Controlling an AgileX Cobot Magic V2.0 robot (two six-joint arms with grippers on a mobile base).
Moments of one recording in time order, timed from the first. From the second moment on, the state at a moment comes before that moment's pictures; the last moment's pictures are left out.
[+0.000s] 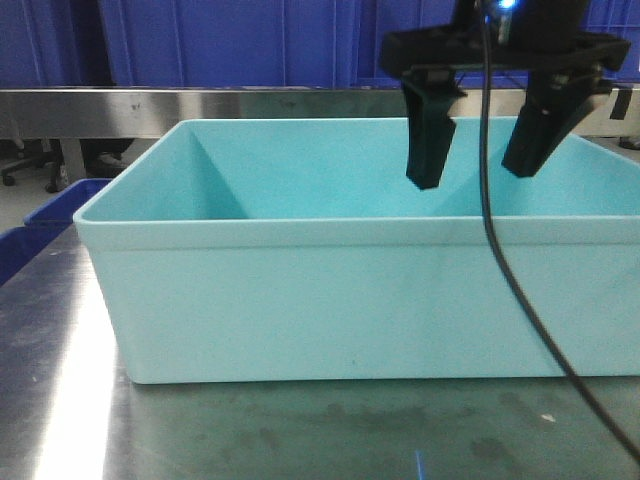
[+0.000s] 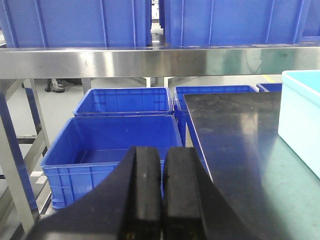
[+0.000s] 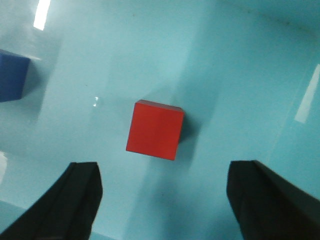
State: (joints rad) left arm -0.05 -0.01 0.01 0.01 0.13 -0.02; right arm 0.48 1.67 -1.39 -0.01 1.04 0.18
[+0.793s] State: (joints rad) left arm -0.05 -0.01 0.01 0.01 0.13 -0.02; right arm 0.48 1.89 -1.39 0.00 0.94 0.18
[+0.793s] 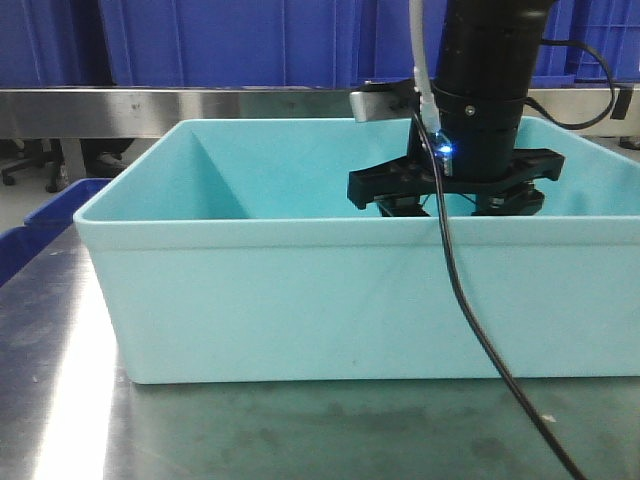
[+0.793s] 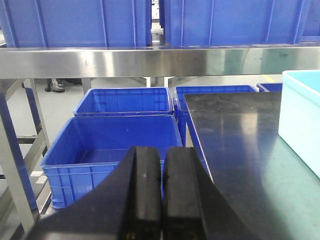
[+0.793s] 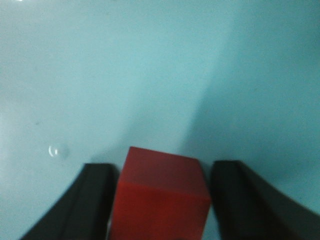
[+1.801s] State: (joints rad) left arm -0.05 -0.01 0.01 0.01 0.13 -0.02; right arm 0.51 1.15 -1.15 0.03 0.87 0.14
